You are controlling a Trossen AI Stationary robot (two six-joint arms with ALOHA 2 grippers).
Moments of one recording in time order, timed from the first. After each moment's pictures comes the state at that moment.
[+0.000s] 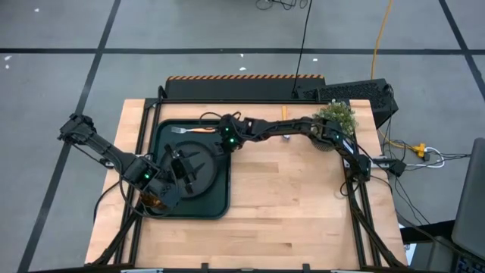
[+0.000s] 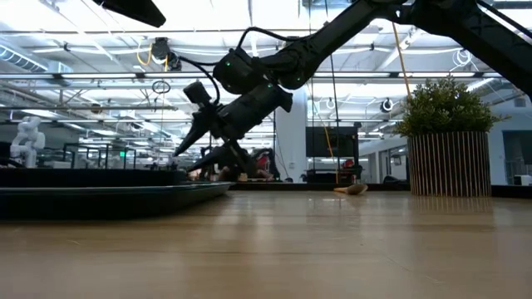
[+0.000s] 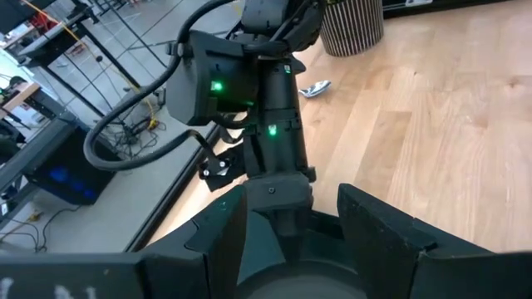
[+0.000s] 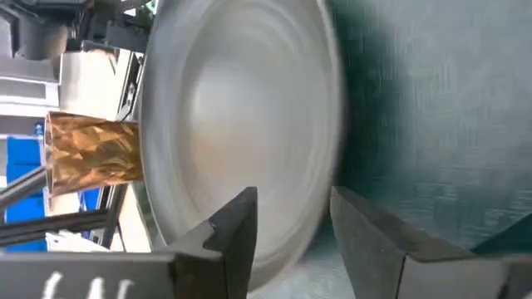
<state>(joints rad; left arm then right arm) -0.55 1.20 1.02 -0.78 -1.02 -0.48 -0.25 2.28 1.68 -0.16 -0.46 0.91</state>
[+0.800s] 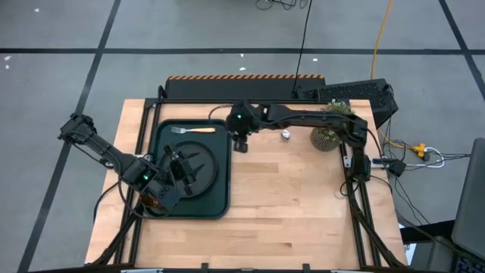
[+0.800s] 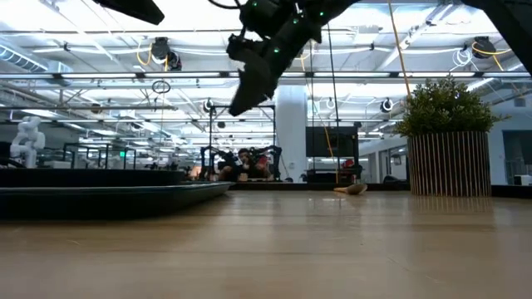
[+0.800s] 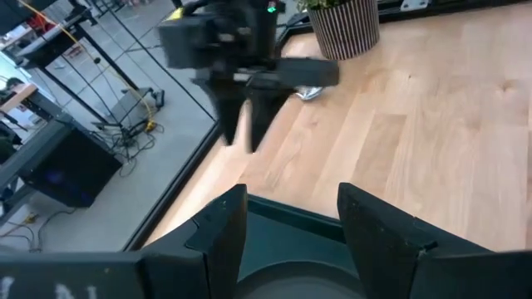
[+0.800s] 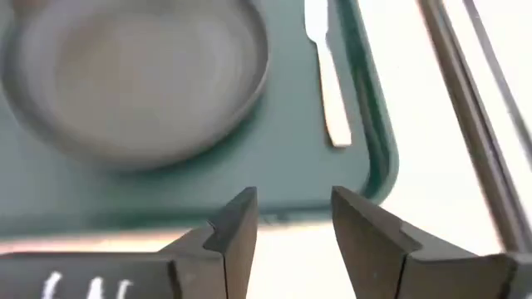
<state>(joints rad) -0.57 1.20 1.02 -0.78 -1.03 -0.48 -0.25 1.98 1.69 -0.56 -0.05 -0.21</state>
